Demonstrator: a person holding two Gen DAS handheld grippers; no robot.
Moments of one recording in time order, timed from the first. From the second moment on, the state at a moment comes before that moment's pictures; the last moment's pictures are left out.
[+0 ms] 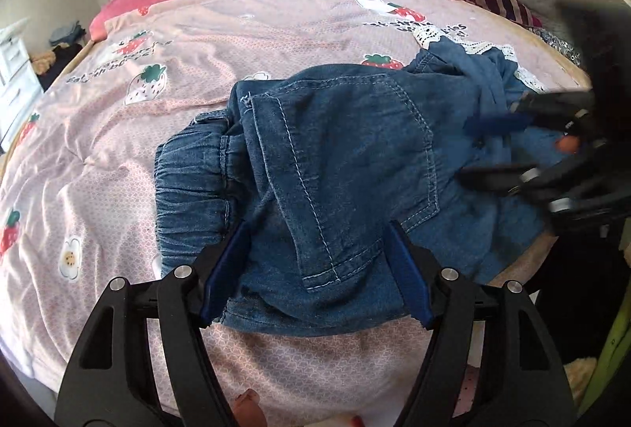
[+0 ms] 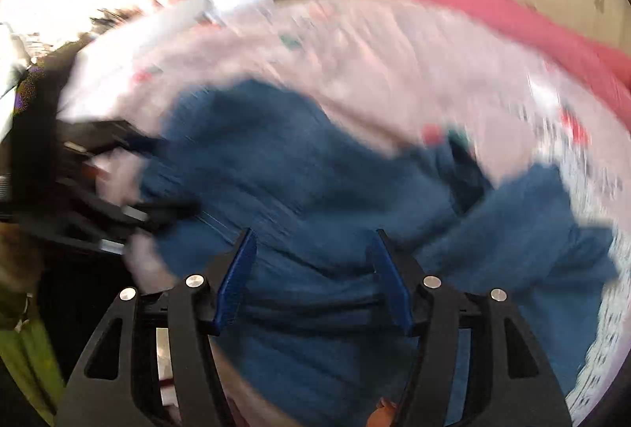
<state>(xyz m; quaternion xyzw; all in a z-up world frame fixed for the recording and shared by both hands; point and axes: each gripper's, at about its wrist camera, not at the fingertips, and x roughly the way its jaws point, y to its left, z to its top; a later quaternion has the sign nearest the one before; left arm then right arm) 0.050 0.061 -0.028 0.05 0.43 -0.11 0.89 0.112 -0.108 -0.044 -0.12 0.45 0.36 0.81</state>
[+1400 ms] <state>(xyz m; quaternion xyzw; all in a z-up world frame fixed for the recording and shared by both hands) 0.097 -0.061 -0.030 0.00 0.45 -0.29 0.85 0.345 -0.217 -0.032 -0.10 0.54 0.23 0.80</state>
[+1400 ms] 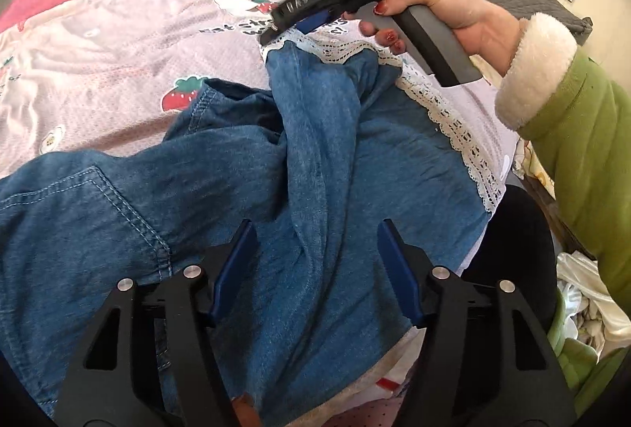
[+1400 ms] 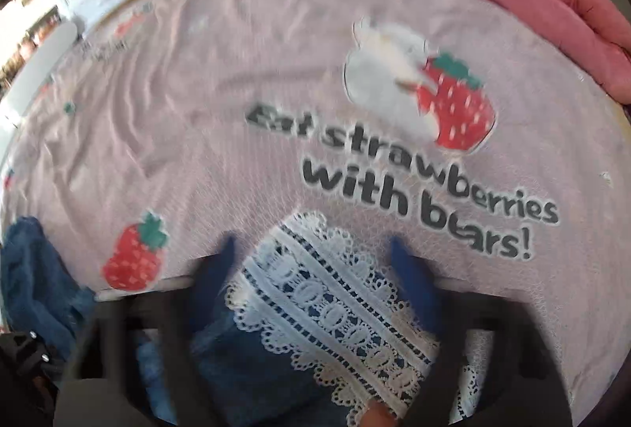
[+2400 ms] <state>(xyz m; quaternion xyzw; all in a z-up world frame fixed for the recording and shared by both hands) 0.070 -0.080 -0.014 0.13 0.43 -0.32 0.83 0.096 -0.400 0.018 0.10 0.46 0.19 0.86</state>
